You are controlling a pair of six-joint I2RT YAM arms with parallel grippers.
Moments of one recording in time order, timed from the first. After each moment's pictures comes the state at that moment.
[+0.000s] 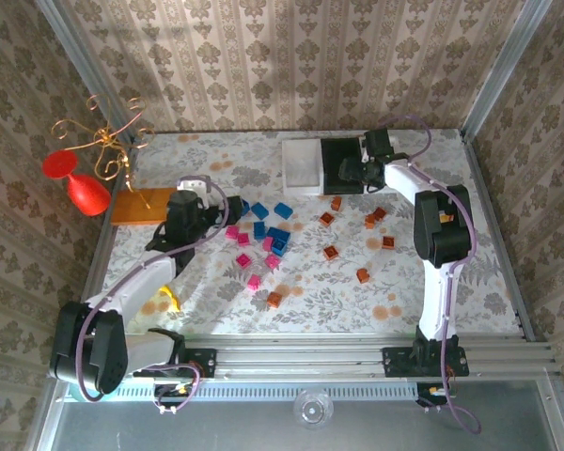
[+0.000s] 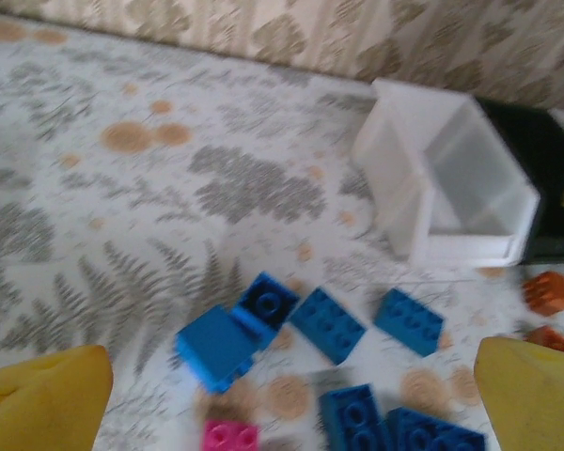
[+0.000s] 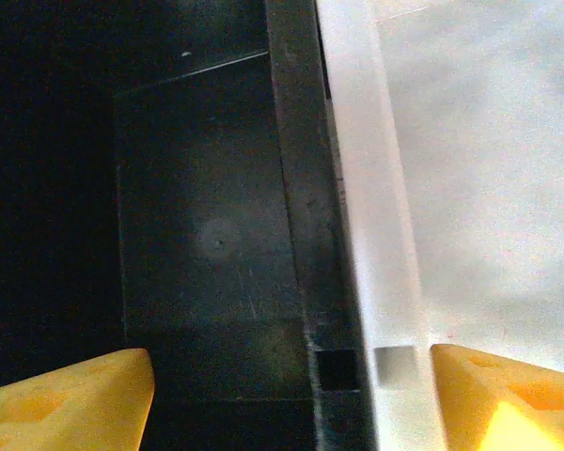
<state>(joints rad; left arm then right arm) -0.32 1.21 0.66 0.08 0.03 -0.33 0.15 2.12 1.61 -0.41 -0.09 0.37</state>
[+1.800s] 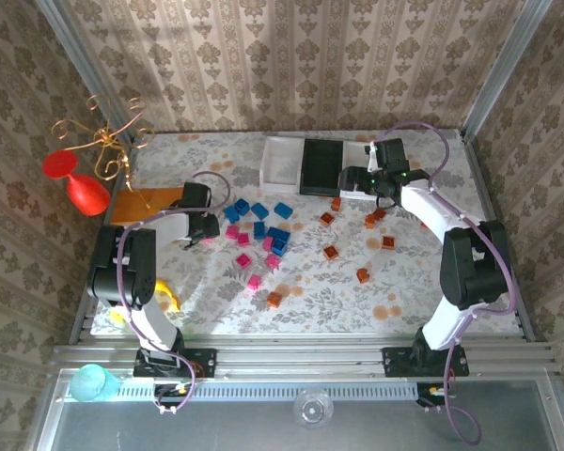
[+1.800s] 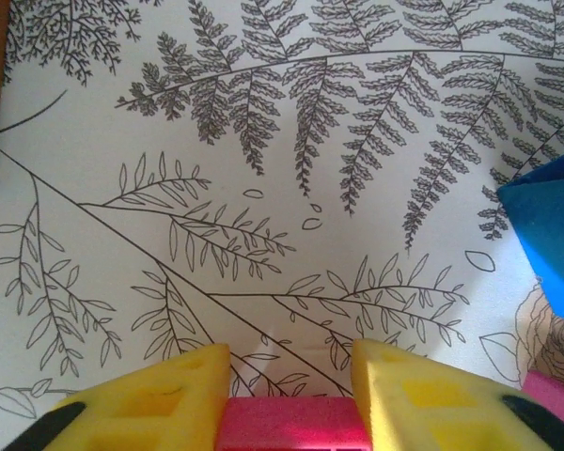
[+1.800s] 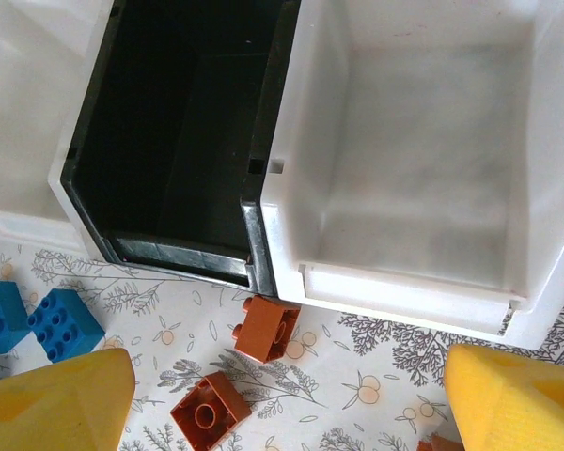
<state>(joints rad) -0.22 1.72 0.92 -0.30 -0.07 -0.31 0.17 1.72 1.27 -0.36 -0.13 0.30</state>
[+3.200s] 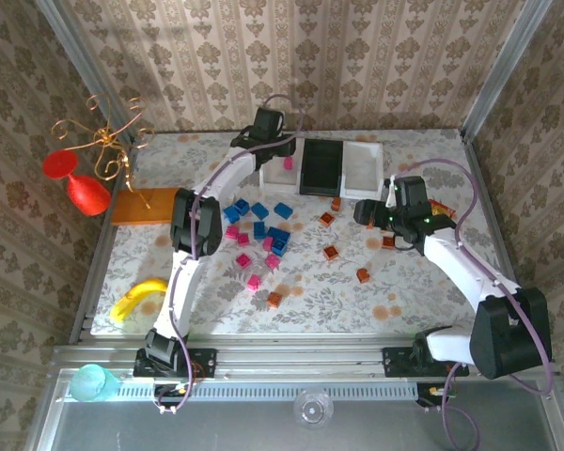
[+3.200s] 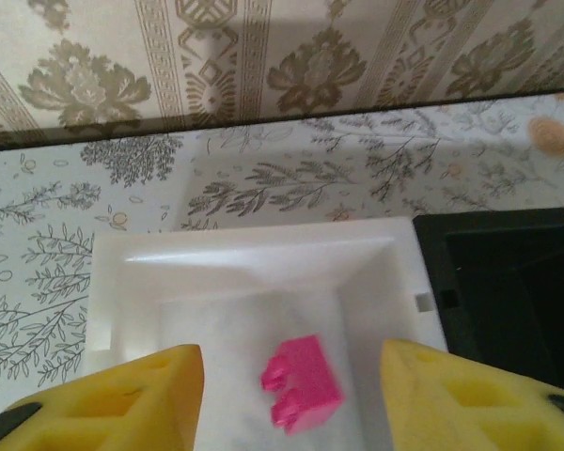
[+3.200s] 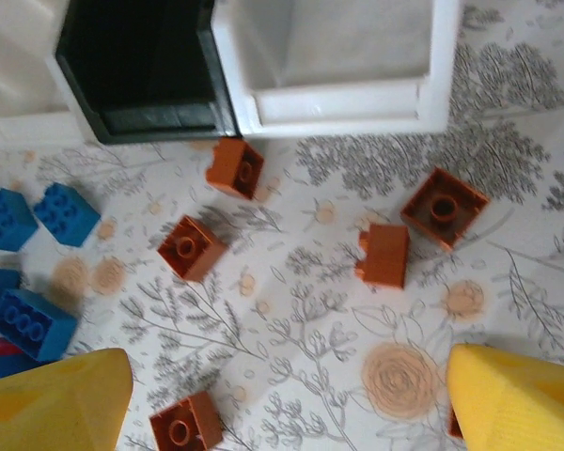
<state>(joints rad) -0.48 2.46 2.28 -0.47 -0.01 -0.24 0.17 1.28 0.84 -0.36 -0.10 0.37</state>
